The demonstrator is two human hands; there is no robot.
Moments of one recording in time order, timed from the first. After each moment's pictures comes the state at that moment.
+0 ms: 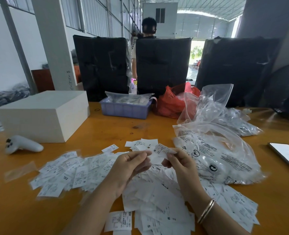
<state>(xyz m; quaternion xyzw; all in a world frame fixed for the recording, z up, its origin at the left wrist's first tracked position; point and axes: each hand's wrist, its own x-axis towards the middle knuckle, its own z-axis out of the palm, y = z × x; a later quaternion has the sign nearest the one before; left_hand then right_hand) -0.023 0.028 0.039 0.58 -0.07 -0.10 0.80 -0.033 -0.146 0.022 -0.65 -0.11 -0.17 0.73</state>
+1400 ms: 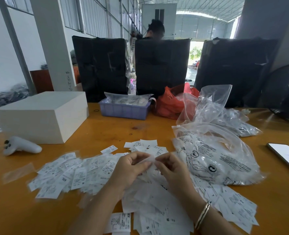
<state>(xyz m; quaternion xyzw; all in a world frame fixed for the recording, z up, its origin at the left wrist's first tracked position) -0.018 0.021 0.029 0.73 -0.08 0.00 0.68 -0.030 -0.136 0.013 -0.74 -0.13 -0.18 0.63</state>
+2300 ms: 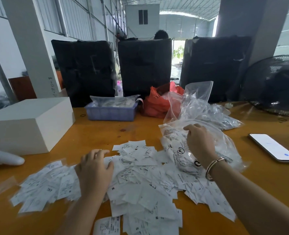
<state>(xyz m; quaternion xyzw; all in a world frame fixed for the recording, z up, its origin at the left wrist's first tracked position) -0.001 0.050 0.016 0.94 0.04 0.29 0.18 0.017 -0.239 0.068 -0.92 0.08 -0.32 0.21</state>
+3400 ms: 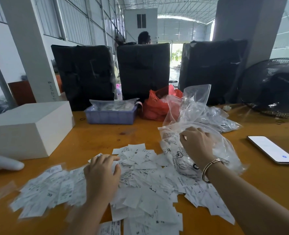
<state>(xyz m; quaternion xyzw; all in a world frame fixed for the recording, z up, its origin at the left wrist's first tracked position) -0.006 0.040 0.015 0.93 -0.04 0.30 0.20 0.023 -0.239 0.064 -0.94 0.08 -0.32 0.08</state>
